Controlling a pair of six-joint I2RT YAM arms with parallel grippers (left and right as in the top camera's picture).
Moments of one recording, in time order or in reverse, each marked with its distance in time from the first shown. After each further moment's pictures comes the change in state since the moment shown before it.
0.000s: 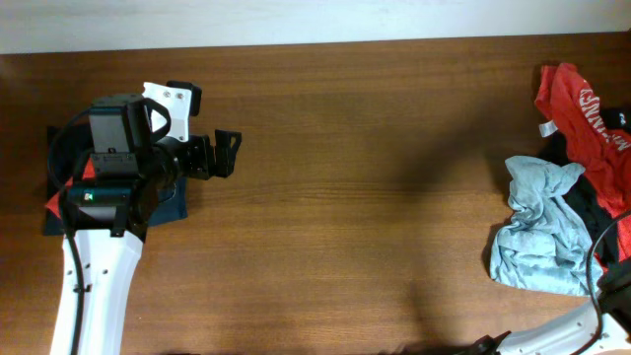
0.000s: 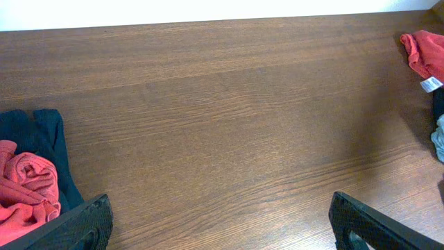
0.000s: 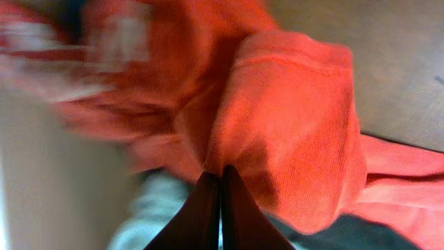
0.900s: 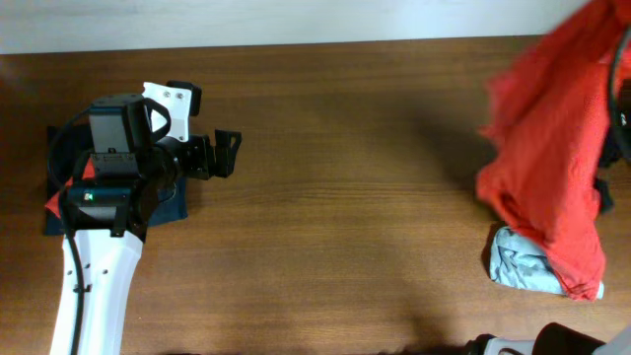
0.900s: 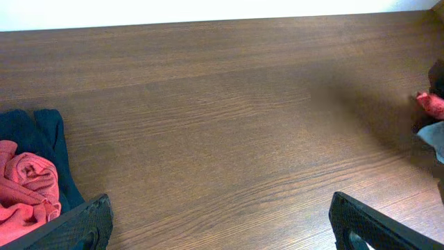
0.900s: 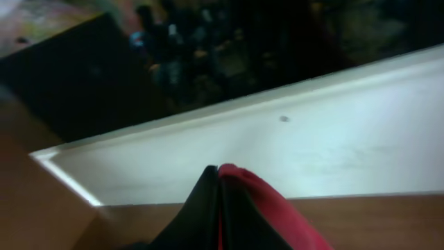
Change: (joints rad) left arm 0.000 0.000 0.000 0.001 0.000 0.000; right arm 0.544 -0.458 0.649 0.026 -0.382 0.006
